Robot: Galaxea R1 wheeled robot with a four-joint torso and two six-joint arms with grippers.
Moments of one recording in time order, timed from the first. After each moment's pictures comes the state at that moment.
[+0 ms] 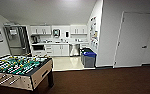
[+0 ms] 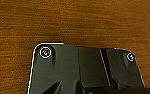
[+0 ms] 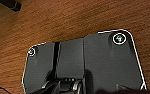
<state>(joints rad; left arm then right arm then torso) 1.48 2.95 -2.61 -0.05 -0.14 -0.02 -1.55 2.93 -2.54 0.10 0.18 -0.03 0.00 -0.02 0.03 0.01</state>
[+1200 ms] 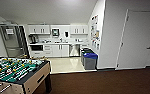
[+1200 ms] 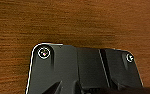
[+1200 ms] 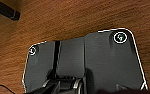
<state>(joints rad) 1.47 2.95 -2.61 -0.05 -0.14 -0.02 -1.55 2.93 -2.54 0.10 0.18 -0.03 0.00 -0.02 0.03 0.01</state>
